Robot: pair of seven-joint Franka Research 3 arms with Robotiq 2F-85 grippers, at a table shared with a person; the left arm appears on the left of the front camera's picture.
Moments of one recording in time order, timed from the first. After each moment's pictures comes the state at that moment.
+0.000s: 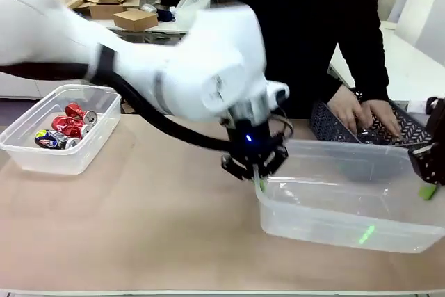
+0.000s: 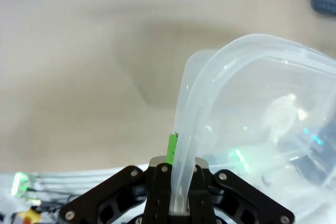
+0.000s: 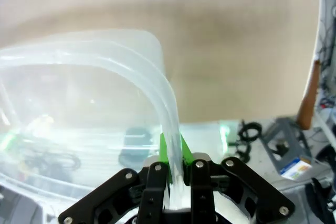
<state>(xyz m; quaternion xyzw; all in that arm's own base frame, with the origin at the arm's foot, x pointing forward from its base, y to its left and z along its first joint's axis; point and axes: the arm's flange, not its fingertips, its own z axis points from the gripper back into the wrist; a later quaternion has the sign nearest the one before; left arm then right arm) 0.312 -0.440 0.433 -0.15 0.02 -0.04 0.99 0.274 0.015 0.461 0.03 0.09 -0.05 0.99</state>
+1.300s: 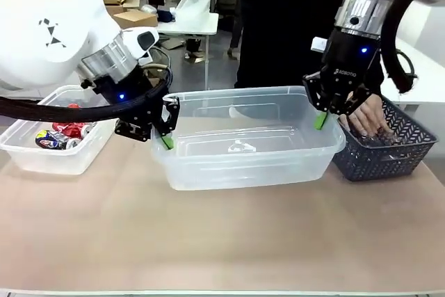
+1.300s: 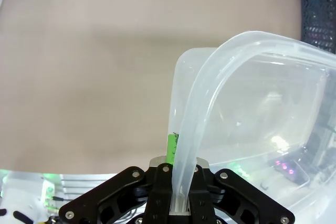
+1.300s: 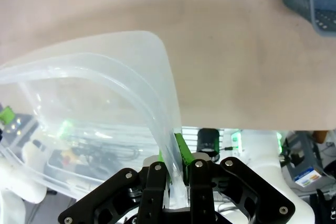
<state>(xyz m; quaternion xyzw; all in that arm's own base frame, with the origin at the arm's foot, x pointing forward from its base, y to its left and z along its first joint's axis) 0.313 -0.241 0.492 -0.19 -0.07 0.04 0.98 0.387 0.183 0.534 0.09 0.10 -0.02 0.99</state>
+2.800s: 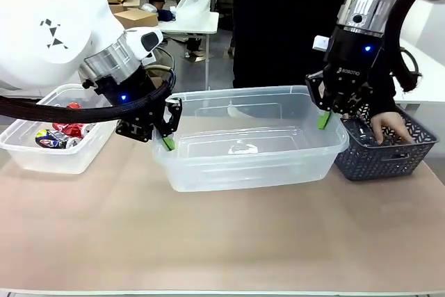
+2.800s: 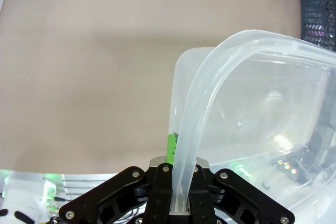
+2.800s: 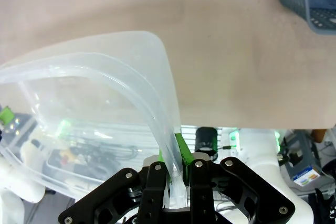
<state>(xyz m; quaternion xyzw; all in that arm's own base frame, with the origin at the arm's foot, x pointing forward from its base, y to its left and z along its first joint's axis) 0.311 -0.243 0.493 -0.19 -0.07 0.04 0.98 0.386 0.182 0.535 0.08 0.10 -0.01 0.99</state>
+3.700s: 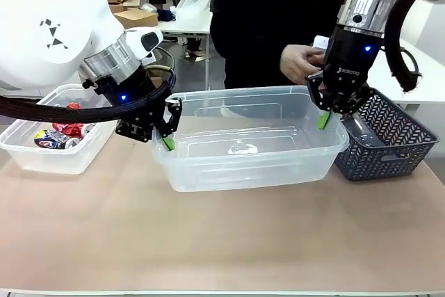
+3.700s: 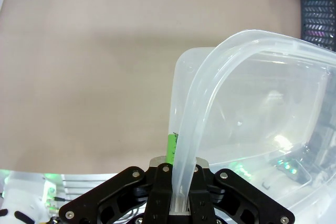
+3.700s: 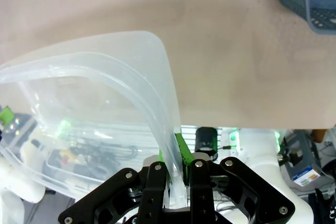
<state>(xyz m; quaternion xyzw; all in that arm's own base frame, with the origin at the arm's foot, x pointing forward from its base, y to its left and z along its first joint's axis) 0.311 -0.243 0.493 -0.19 -0.07 0.04 0.98 0.386 0.182 0.535 0.08 0.10 -0.01 0.99</state>
